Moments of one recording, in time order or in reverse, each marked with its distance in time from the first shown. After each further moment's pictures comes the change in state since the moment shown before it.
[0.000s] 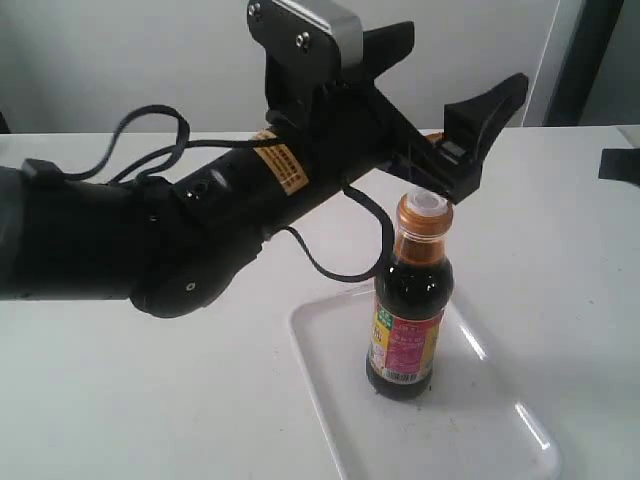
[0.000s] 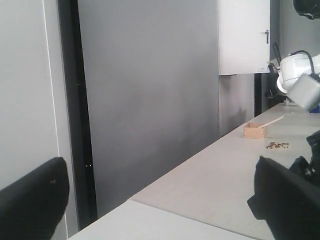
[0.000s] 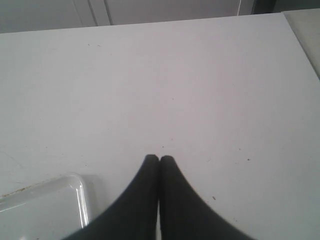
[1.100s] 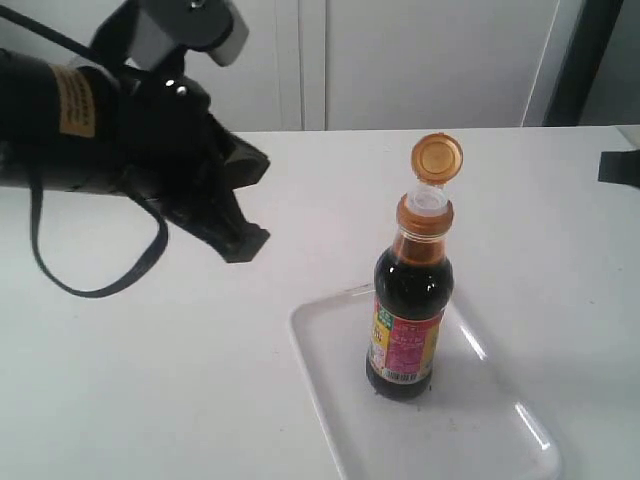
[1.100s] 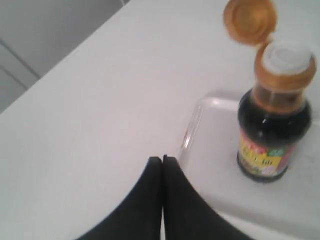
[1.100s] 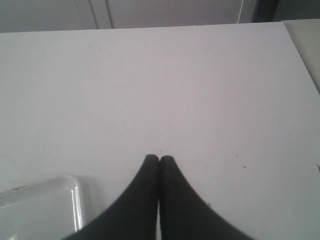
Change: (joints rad) left arm 0.060 -0.468 0.000 0.073 1.331 0.091; right arm 0.000 0.000 0.000 0.016 -0.012 -0.066
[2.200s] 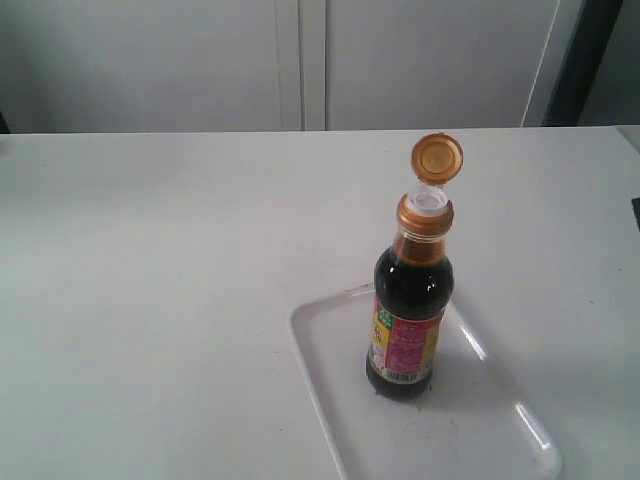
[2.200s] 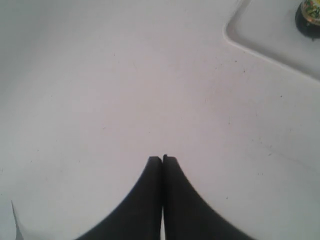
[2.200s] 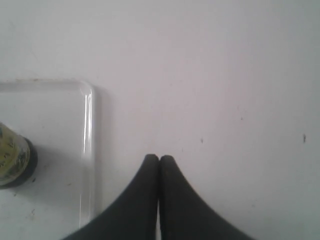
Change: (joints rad) left arm 0.123 -0.491 0.177 0.037 0.584 -0.076; right arm 0.000 -0.085 -0.146 -0.086 0.459 -0.144
